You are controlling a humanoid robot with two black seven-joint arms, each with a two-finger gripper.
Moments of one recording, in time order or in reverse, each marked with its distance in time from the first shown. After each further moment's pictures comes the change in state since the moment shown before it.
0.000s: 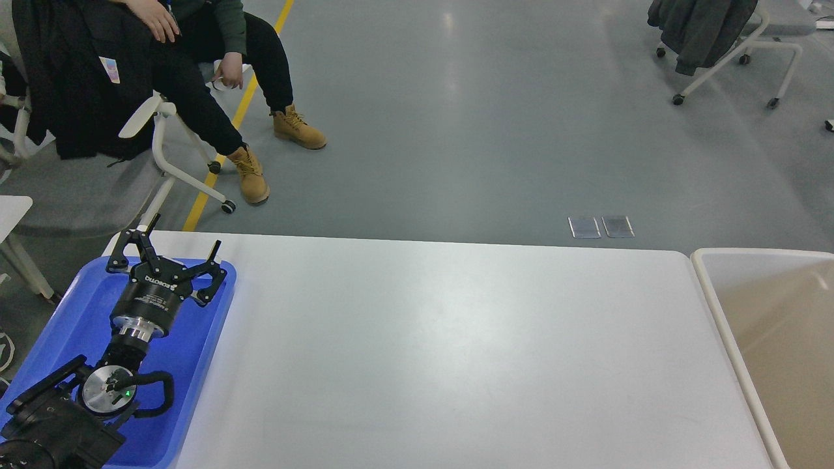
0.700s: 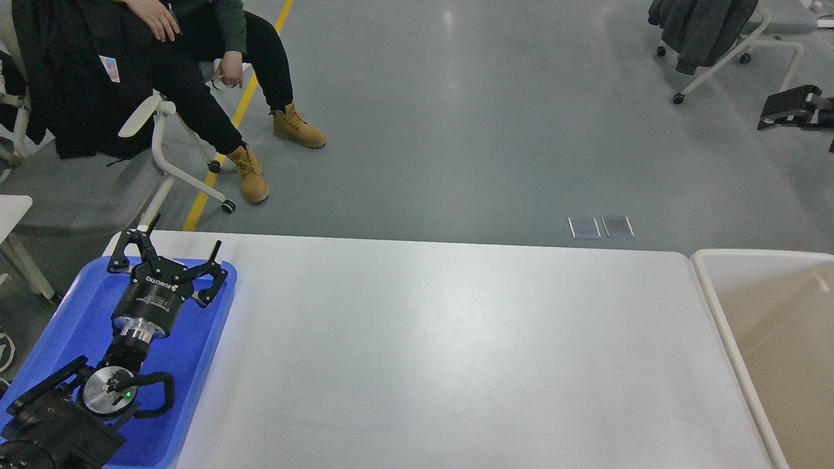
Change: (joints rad) left arm 0.000 0.000 0.000 0.001 0.000 0.000 0.000; right arm 0.596 0.036 0.005 0.344 -0.179 0.166 0.000
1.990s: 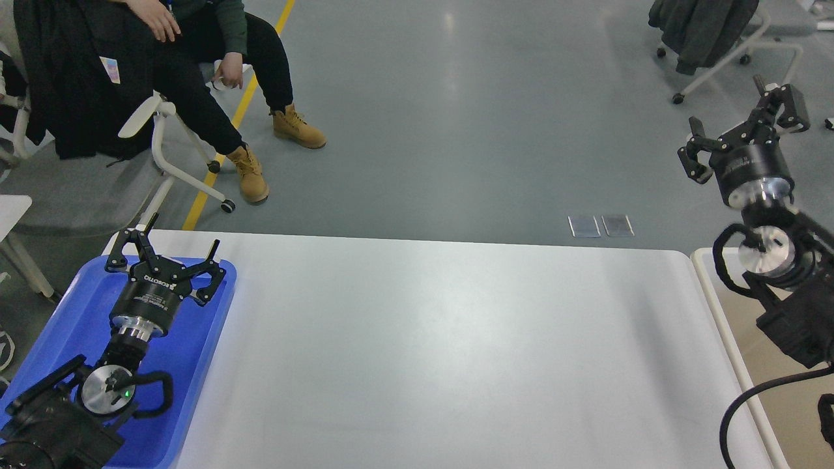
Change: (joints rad) left arm 0.001 0.001 0.000 0.000 0.000 0.000 -0.001; right arm -1.139 0.367 1.814 -0.434 0.406 -0.238 0.448
